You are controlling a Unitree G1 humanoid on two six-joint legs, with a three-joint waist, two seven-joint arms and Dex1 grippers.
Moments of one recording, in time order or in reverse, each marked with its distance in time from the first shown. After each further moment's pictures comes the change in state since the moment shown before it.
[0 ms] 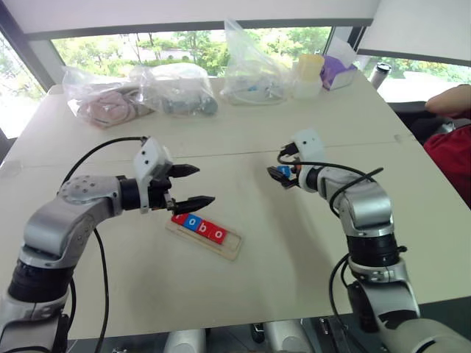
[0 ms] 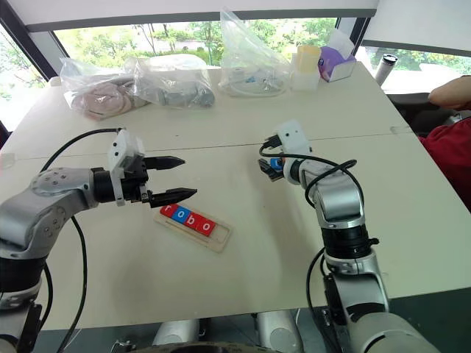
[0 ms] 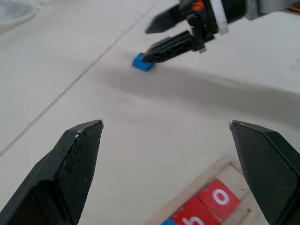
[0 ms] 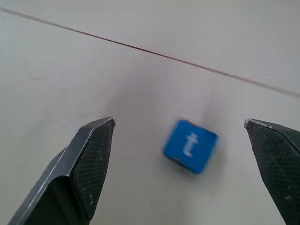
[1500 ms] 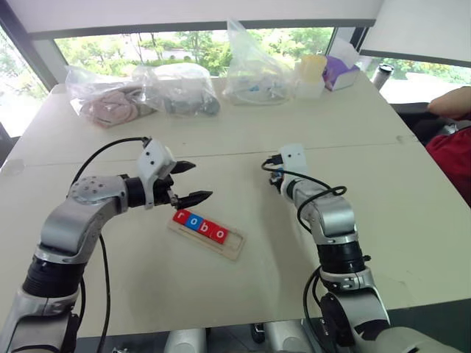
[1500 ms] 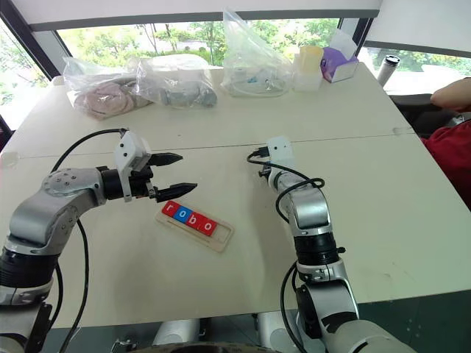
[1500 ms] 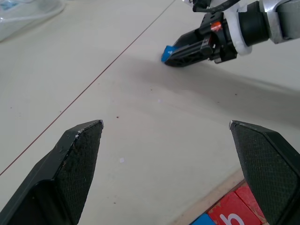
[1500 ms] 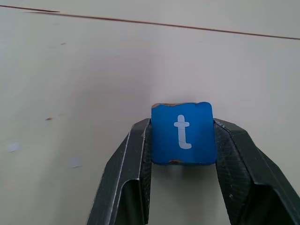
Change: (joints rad) left arm 0.037 -0.049 -0.011 0.039 0.094 -0.074 0.019; right arm 0.044 0.114 0.019 0.082 -0.037 -0.127 -0.297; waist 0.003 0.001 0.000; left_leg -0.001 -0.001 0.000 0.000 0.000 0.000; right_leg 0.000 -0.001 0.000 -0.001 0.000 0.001
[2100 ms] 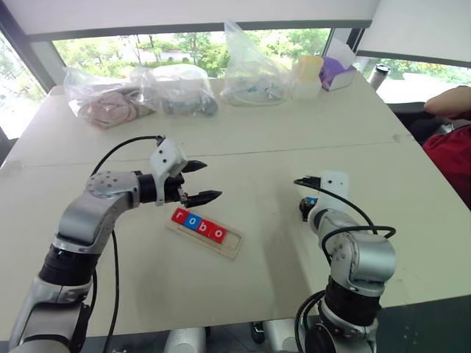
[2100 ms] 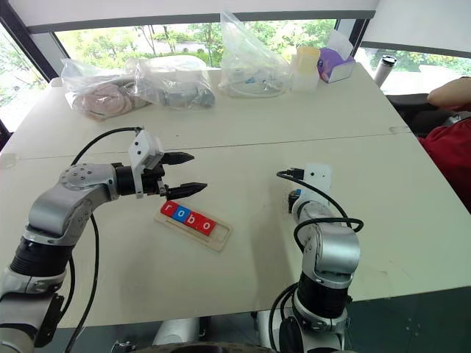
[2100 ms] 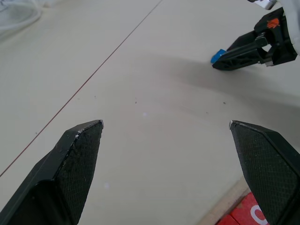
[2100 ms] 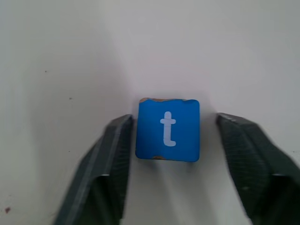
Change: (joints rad) left arm -0.083 -0.047 -0.070 0.089 0.040 -0.042 -0.057; right arm 0.222 0.200 -0.144 -0.522 -0.076 0.431 -0.140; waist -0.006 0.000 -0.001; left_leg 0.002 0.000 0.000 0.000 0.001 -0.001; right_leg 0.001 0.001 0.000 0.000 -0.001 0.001
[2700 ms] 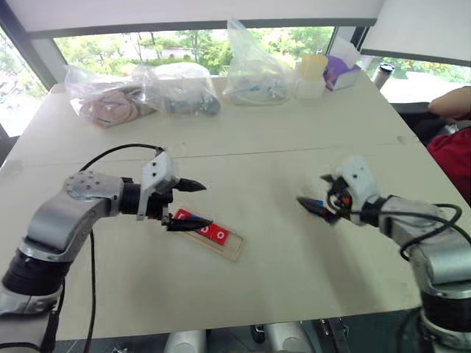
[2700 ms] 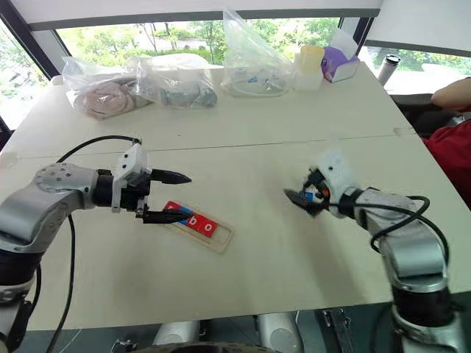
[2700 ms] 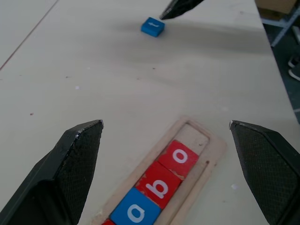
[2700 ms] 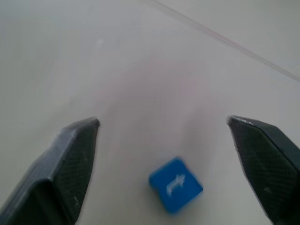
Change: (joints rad) left arm 0.055 0.198 0.002 -0.151 -0.120 0.099 -0.237; right arm 0.182 -0.843 0.034 0.186 0.357 -0.723 0.988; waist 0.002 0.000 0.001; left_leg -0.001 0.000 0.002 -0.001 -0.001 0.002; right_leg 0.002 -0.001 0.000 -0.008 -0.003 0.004
